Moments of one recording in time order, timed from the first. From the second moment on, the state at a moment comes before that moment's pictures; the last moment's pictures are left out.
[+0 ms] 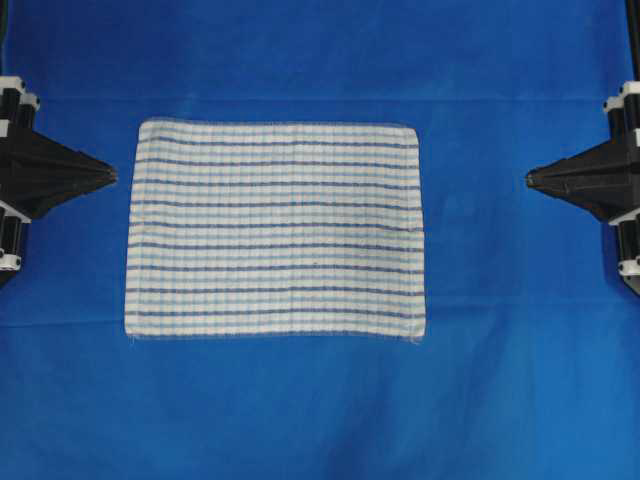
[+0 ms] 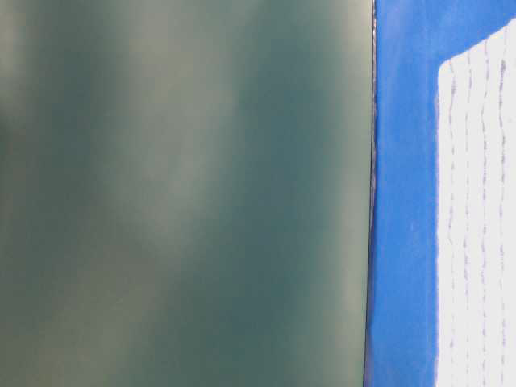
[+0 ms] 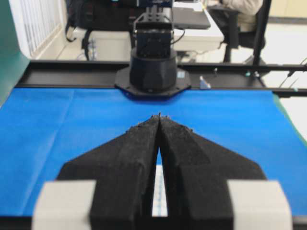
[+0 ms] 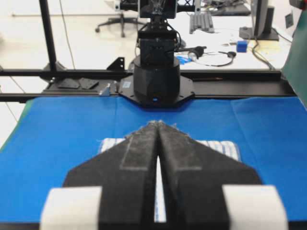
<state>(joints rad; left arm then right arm) 0.00 -0.97 1.18 0.00 -0.29 0.00 0.00 -0.97 1.17 0.00 -0.29 0.00</state>
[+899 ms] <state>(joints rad) 0.33 -0.76 1.23 -0.03 -0.04 -0.03 -0.31 -0.39 0.99 0.00 -0.11 0.07</state>
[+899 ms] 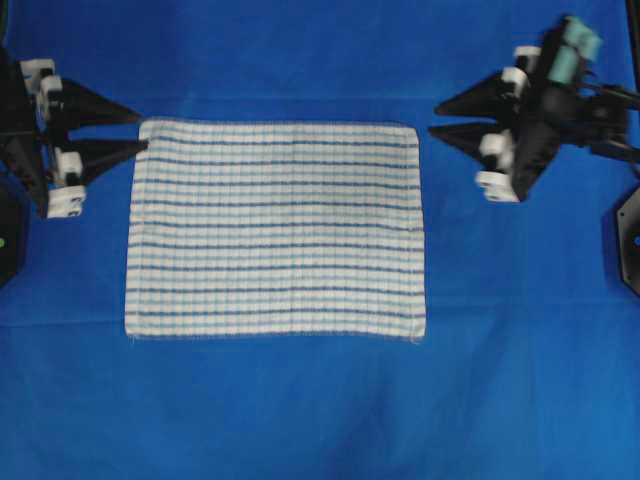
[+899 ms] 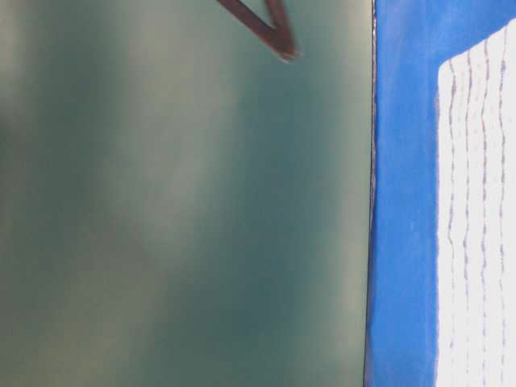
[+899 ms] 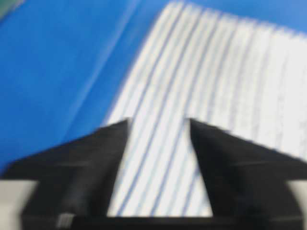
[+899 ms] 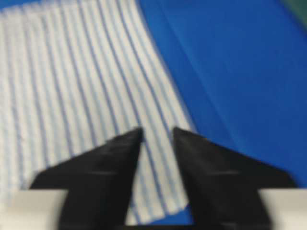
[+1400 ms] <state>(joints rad) 0.52 -0.50 1.22 -0.03 0.07 0.01 -0.42 -0.07 0.89 0.00 -0.04 0.07</state>
